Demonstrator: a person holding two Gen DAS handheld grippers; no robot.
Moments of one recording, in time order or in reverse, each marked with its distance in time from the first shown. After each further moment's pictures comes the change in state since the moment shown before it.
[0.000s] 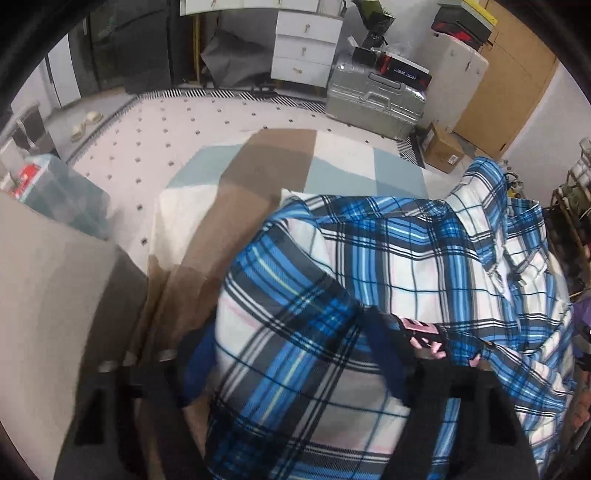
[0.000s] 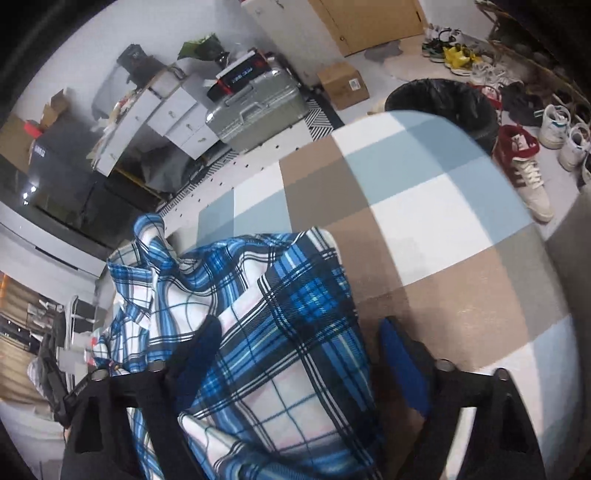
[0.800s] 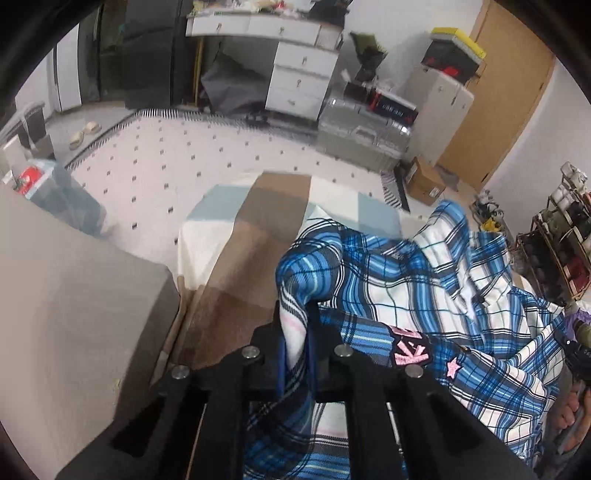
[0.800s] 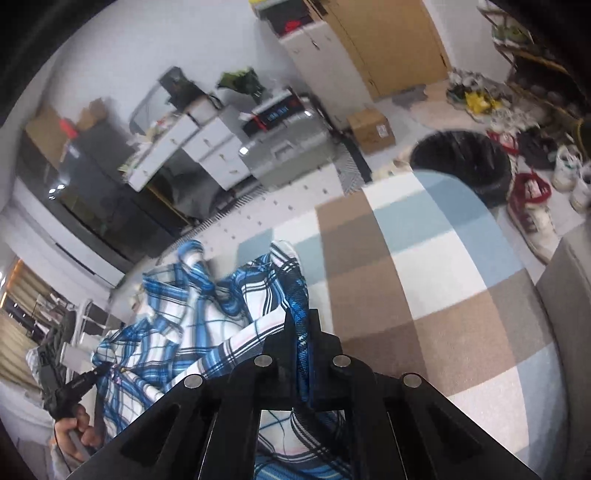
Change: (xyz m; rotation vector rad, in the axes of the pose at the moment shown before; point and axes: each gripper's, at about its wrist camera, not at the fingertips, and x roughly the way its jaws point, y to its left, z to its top) left arm -0.025 0.025 0.008 -0.050 -0.076 -0.088; right arm -0.035 0.008 0.000 -0.066 -0.128 0.059
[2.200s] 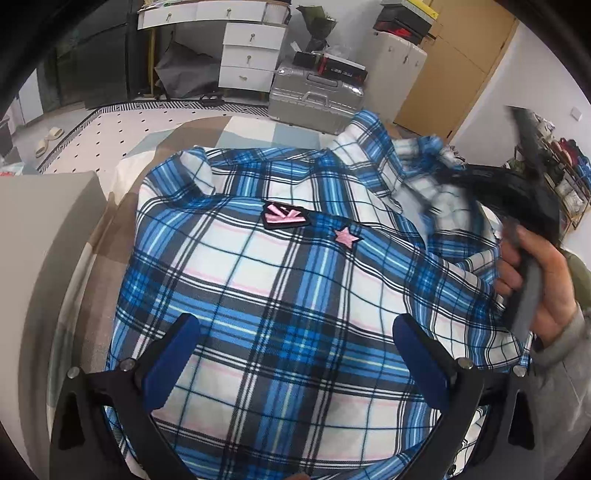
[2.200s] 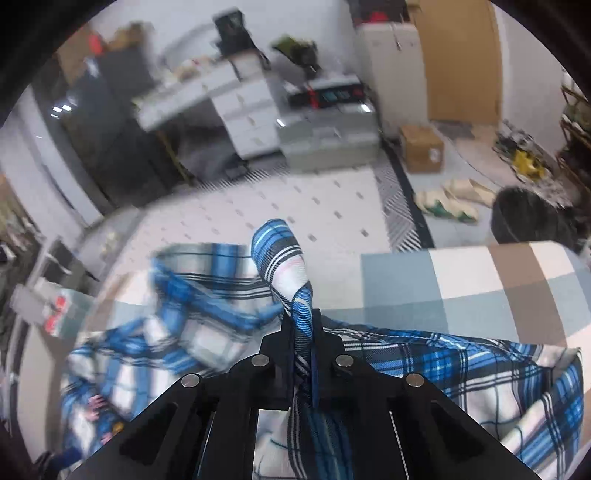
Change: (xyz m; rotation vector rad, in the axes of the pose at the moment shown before) left arm -0.018 -0.061 -0.073 0.119 0.070 -0.108; right arm 0.110 0.181 0.018 -0.300 0.008 -0.054
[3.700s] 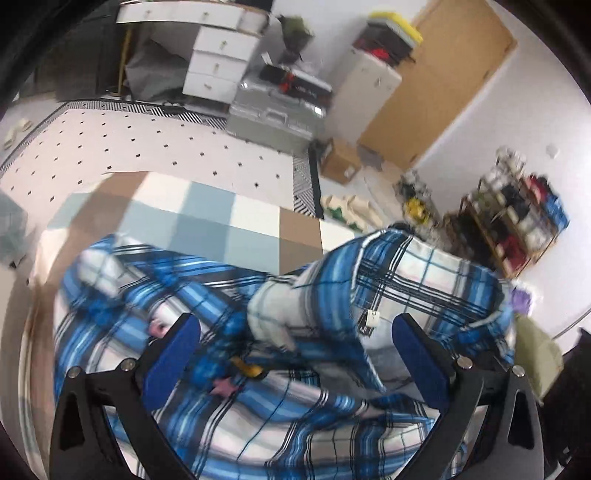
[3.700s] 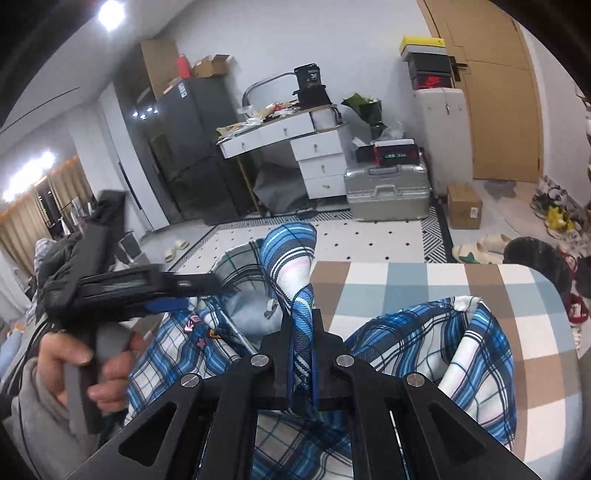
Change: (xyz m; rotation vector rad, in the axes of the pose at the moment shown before) left arm 0.003 -0.080 0.068 -0.033 0.001 -0.155; right arm -0.167 0.015 -0.062 -0.159 -0.146 0.190
